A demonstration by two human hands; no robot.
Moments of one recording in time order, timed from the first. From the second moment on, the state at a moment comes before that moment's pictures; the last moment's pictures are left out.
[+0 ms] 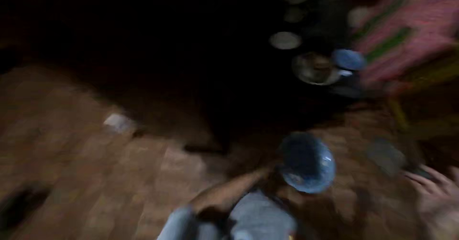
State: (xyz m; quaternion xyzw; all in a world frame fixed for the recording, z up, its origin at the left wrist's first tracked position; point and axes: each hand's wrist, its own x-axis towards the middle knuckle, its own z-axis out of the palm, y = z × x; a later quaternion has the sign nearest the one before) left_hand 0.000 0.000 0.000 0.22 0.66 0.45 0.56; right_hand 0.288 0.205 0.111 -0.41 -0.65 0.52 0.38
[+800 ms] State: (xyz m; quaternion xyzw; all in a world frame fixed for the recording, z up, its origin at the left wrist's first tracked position) left_hand 0.267 0.662 0.008 0.27 0.62 0.53 0.52; right_hand 0.696 0.651 0.056 -0.74 -0.36 0.22 0.52
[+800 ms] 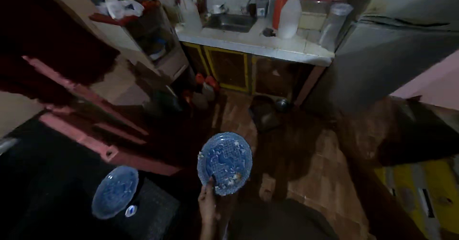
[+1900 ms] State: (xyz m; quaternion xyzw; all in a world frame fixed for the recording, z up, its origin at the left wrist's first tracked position) left_hand 0.516 1.518 0.071 0.34 0.63 0.50 0.48; right_hand 0.975 1.393 0.082 -0.75 -0.36 -0.13 0.54
